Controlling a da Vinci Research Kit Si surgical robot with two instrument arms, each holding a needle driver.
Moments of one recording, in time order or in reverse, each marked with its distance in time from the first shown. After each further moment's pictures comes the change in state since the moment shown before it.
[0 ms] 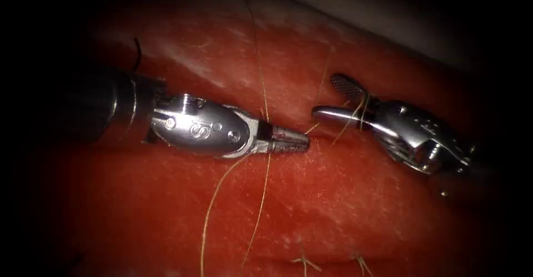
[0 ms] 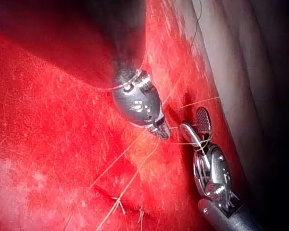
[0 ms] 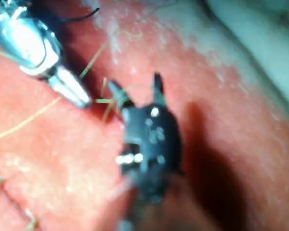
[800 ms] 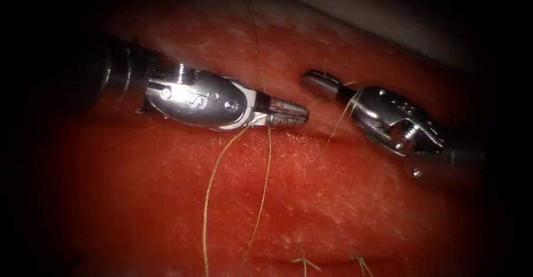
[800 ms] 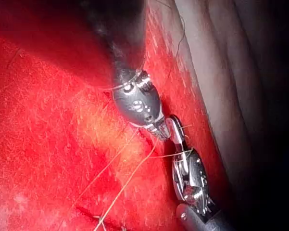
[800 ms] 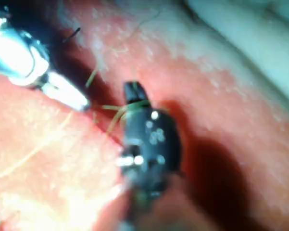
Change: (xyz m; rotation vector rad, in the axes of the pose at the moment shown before) right arm -0.001 0.000 0.003 -0.007 -0.044 0.046; left arm 0.000 -0.005 -0.002 0.029 -0.006 -0.033
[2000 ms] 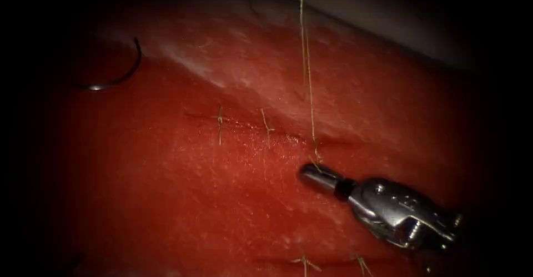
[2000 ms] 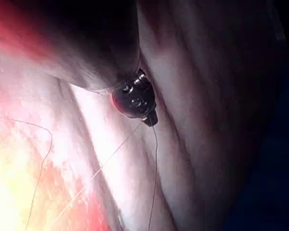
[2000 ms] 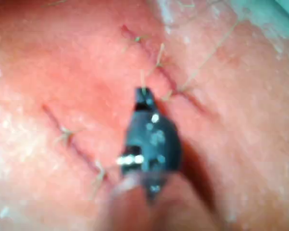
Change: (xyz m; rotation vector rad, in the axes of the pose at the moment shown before) right arm -0.006 -0.007 -0.006 -0.025 -0.078 -0.121; left arm -0.011 -0.033 0.005 0.178 -0.259 -0.070
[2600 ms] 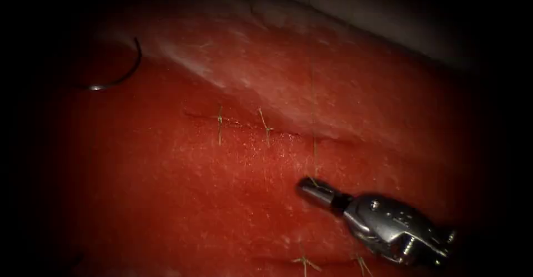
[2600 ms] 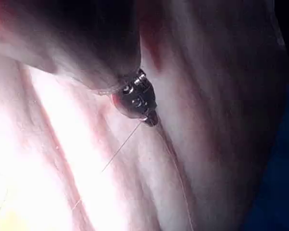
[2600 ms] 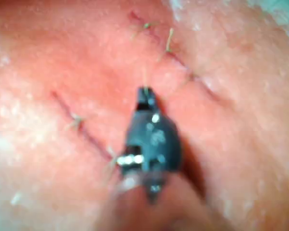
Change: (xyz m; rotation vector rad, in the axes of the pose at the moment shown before) right arm -0.003 -0.002 -0.001 0.026 -0.057 -0.020; left arm -0.007 -0.005 0.009 0.073 -0.025 0.009
